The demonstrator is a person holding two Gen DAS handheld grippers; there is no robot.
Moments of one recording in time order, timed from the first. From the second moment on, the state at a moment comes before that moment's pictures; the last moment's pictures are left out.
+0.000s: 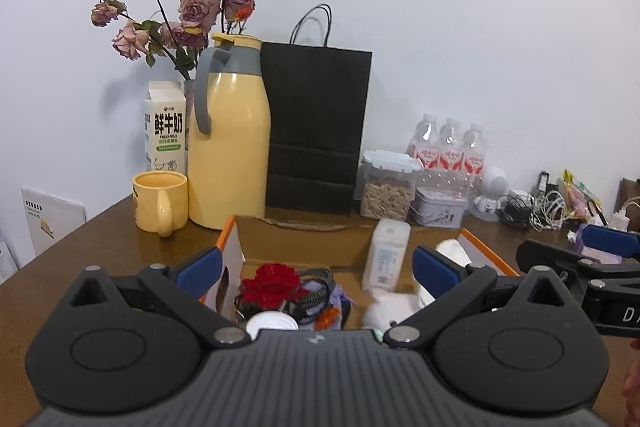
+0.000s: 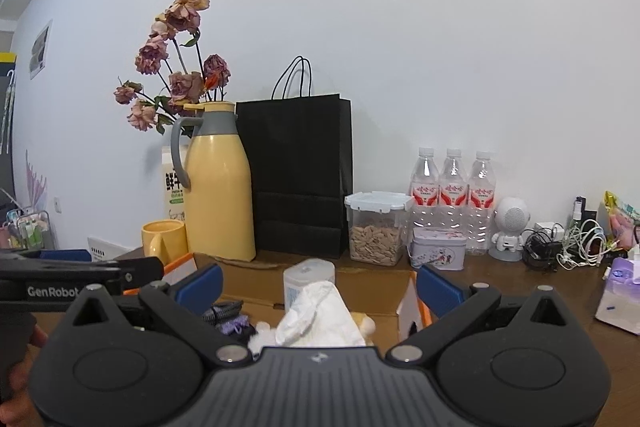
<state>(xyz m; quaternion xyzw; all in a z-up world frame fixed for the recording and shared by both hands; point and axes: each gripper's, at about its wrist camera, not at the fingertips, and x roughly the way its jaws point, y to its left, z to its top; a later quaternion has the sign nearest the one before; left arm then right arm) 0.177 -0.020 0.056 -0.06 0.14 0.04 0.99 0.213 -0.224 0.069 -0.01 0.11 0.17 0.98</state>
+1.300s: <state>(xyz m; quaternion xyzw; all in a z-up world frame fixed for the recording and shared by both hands) 0.155 -0.038 -0.012 -0.03 0.29 0.03 0.96 0.213 -0.265 -0.029 -0.02 0.32 0.17 0.93</state>
